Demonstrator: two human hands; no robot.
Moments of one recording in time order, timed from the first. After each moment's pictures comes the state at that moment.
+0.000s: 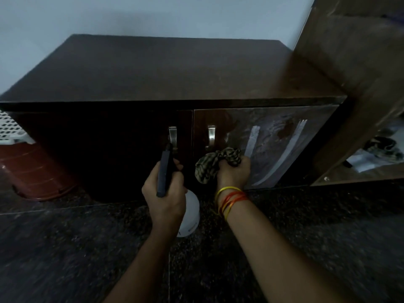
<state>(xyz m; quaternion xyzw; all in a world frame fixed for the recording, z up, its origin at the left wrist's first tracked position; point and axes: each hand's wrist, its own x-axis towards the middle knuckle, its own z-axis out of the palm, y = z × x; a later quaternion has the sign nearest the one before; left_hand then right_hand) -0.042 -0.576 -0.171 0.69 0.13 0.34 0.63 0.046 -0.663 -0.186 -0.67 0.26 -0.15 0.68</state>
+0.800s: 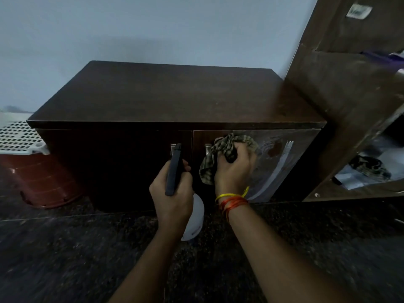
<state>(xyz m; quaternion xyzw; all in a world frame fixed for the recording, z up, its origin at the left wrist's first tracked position) -0.045 -0.593 -0.124 0.69 0.12 0.34 0.63 0.034 -0.674 -0.119 -0.81 0.09 -0.25 0.52</state>
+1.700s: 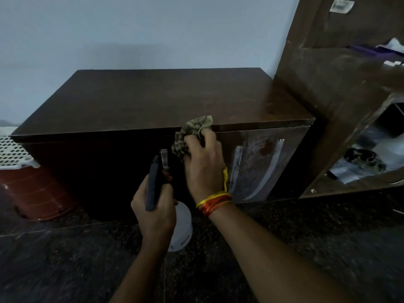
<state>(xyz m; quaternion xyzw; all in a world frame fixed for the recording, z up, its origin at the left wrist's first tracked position) -0.053 -0.586 -0.132 0.71 0.14 0.37 0.58 0.026 -0.654 -0.103 -0.89 -0.17 -0.32 0.29</state>
